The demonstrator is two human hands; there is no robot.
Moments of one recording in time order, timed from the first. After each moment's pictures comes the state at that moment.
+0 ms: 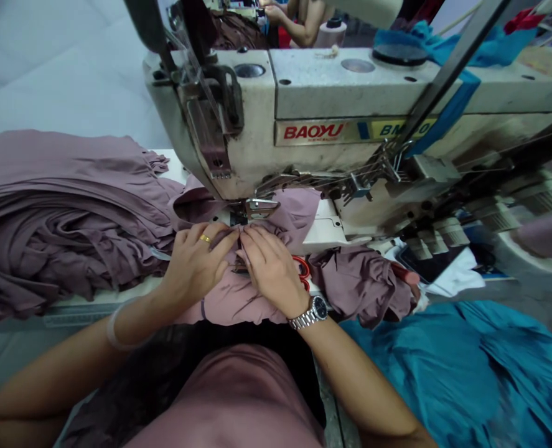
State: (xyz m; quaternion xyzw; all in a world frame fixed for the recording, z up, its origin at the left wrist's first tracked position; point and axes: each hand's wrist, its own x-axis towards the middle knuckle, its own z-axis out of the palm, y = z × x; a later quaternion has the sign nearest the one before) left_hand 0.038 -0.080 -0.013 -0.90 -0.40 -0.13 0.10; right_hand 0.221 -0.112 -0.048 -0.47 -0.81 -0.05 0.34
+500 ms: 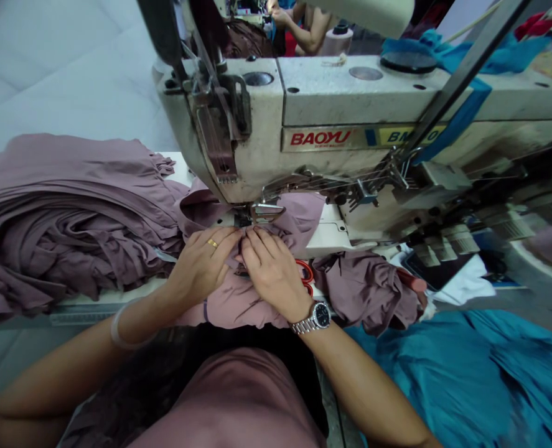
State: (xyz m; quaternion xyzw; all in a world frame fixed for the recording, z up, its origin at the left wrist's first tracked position) left_hand 0.035 -0.072 -0.028 -0.92 -0.34 -0.20 0.07; right_hand 0.217 -0.111 -0.040 -0.47 -0.83 -0.15 0.24
